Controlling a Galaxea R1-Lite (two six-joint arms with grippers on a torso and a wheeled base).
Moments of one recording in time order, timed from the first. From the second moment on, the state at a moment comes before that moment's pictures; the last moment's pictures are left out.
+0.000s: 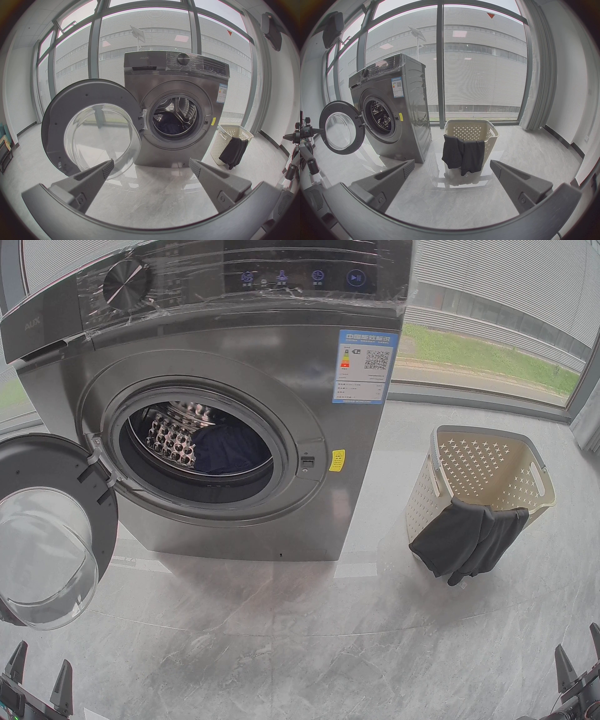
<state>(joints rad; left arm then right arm) 0.00 0.01 -0.02 -0.01 0.06 -0.04 0.00 0.01 -0.02 0.00 -0.01 0.00</state>
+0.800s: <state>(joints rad) 0.00 0.01 -0.02 -0.01 0.04 -0.04 0.00 0.01 -0.02 0.00 -0.01 0.00</state>
